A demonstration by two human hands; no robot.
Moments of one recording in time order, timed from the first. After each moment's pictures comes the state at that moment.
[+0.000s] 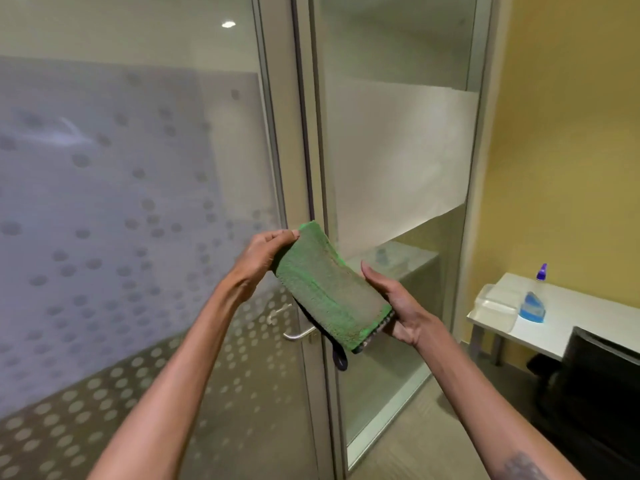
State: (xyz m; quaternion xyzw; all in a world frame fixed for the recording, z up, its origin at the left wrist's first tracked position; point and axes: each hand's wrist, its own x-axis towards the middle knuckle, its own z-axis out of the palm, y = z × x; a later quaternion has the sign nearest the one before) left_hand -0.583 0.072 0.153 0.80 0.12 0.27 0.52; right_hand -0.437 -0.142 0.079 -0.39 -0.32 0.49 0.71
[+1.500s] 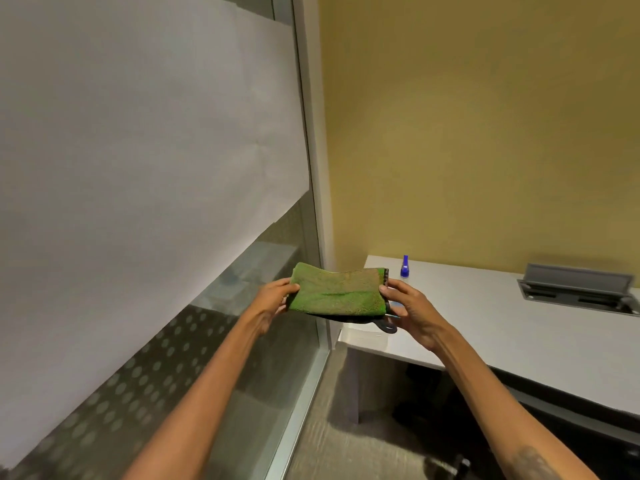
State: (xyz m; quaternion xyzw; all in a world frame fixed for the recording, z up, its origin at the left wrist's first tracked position) left_hand 0.125 -0.010 -0.028 0.70 0.19 0.01 0.69; right_hand 0.155 -0.299 -0.054 -0.60 -0.03 0.17 0.78
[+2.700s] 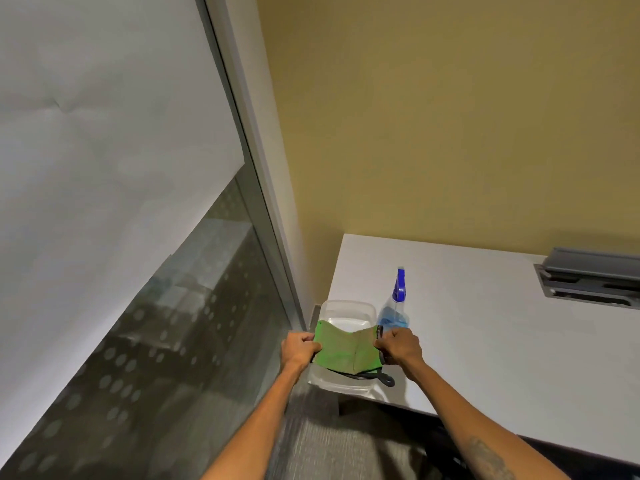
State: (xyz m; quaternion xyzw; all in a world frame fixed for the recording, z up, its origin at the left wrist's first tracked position) left_hand 0.429 -0.083 -0.239 0.83 0.27 -0.13 0.46; right_hand 0.460 -0.303 -0.261 -0.82 0.23 0.19 0.48
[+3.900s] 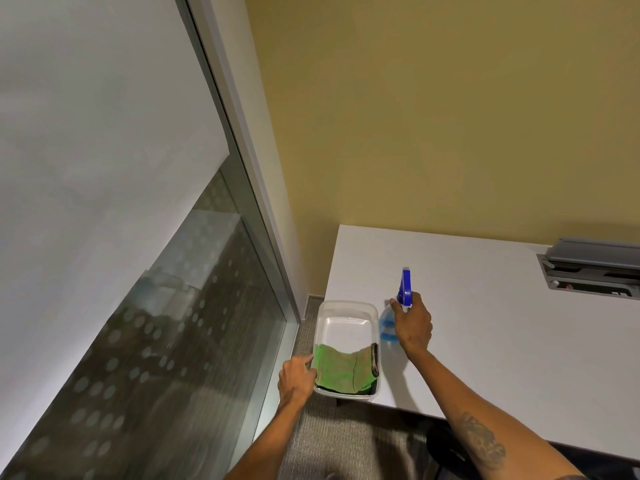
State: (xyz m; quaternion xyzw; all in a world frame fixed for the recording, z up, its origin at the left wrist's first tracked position) left_hand 0.435 -0.070 -0.310 0.91 0.20 -0.19 0.30; right_hand 0.519 -0.299 -0.271 -0.83 0.26 -0.02 0.49
